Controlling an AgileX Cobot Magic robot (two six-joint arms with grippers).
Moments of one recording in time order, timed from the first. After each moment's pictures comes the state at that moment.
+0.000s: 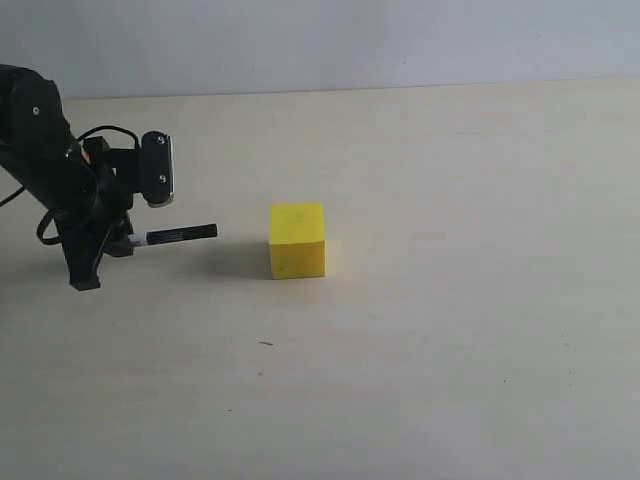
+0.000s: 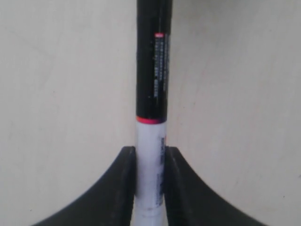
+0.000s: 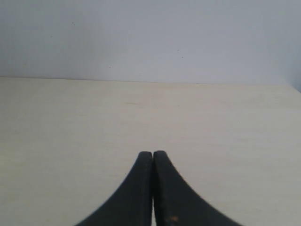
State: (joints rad) left arm -0.30 1.91 -1.08 0.02 0.56 1.15; right arm 0.08 0.01 0.00 -0.10 0.28 0.06
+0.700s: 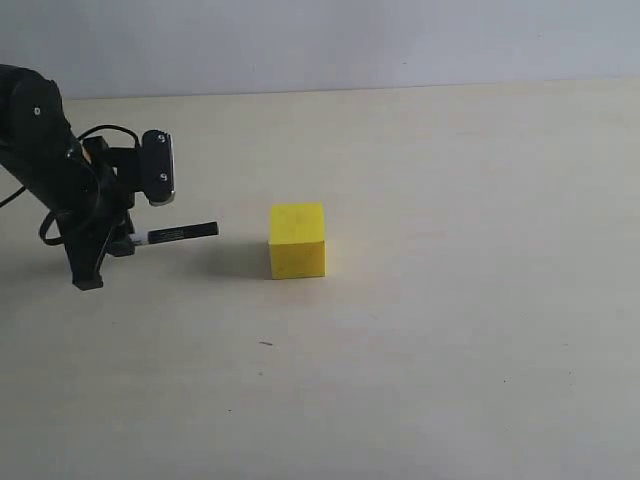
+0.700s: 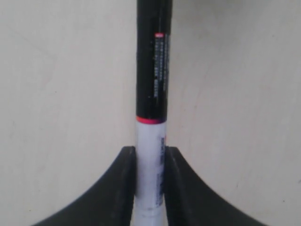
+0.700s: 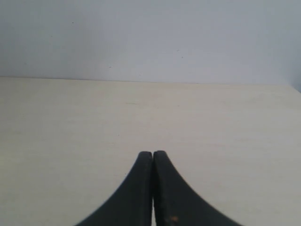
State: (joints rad) left arm -0.30 1.91 -1.08 0.02 0.56 1.13; right arm 0.08 0.01 0.00 -0.10 0.28 0.06
